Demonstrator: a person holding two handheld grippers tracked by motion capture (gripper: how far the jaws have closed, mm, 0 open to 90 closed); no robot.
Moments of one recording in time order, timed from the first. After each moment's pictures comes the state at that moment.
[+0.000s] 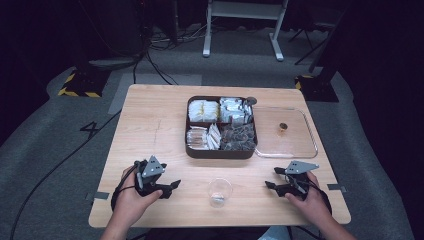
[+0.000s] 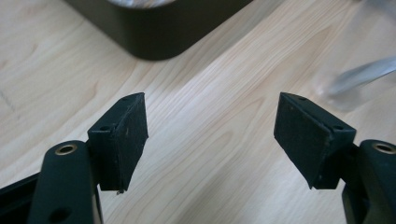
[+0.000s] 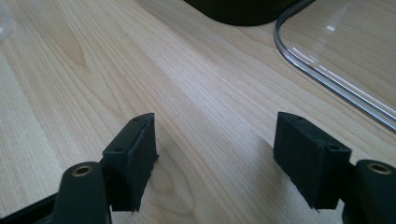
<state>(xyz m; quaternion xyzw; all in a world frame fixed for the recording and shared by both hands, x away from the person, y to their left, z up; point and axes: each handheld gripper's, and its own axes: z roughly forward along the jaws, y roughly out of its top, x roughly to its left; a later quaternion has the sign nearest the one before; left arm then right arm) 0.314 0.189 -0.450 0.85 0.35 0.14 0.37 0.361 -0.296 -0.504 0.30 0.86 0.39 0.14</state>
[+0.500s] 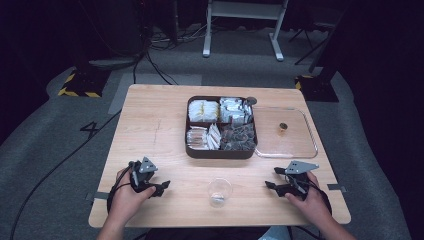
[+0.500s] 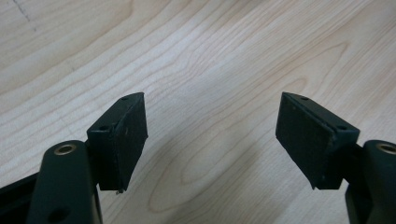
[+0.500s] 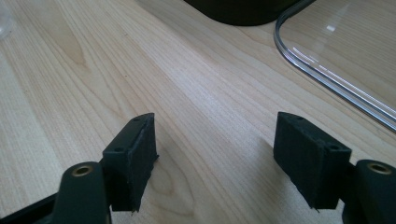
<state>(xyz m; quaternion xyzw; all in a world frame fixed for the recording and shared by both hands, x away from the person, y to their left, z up) 0.328 0.208 -0.483 0.85 0.41 0.13 0.31 0.361 -0.295 -0.504 0.30 0.86 0.39 0.14</state>
